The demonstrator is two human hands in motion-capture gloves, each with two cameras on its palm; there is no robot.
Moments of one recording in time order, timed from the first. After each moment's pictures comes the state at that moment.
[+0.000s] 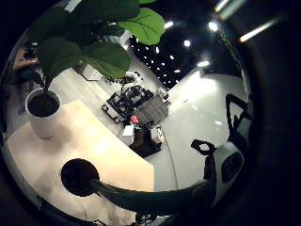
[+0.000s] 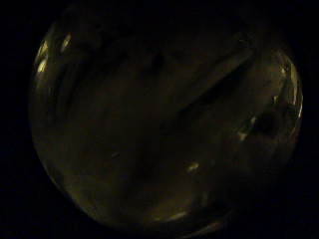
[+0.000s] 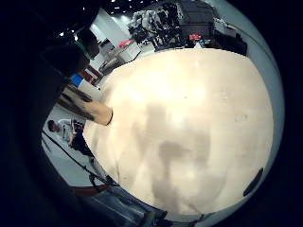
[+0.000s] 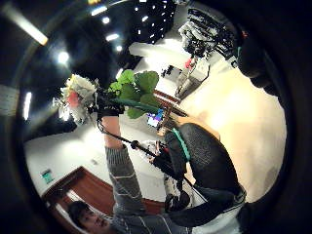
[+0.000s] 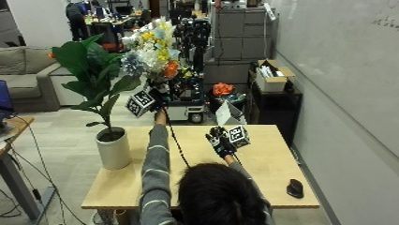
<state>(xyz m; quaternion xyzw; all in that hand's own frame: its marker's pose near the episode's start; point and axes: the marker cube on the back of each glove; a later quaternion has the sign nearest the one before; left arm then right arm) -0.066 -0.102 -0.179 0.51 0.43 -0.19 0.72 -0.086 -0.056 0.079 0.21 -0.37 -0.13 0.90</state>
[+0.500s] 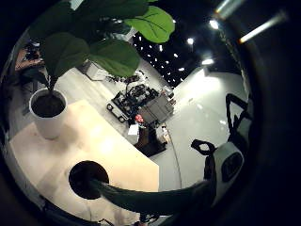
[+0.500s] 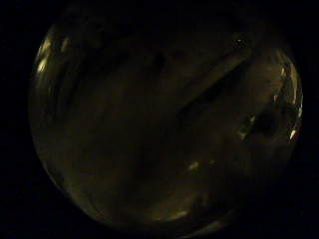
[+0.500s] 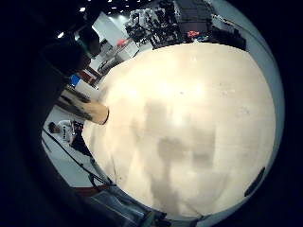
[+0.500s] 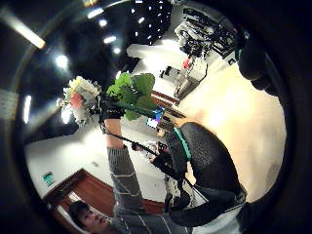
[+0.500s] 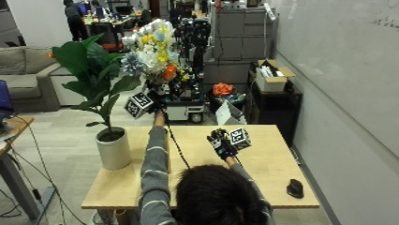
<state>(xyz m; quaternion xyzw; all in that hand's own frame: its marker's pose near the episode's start) -0.078 -0.115 -0.158 0.50 0.43 -0.20 0.73 -0.073 -0.055 0.094 0.19 -0.36 -0.09 0.91</state>
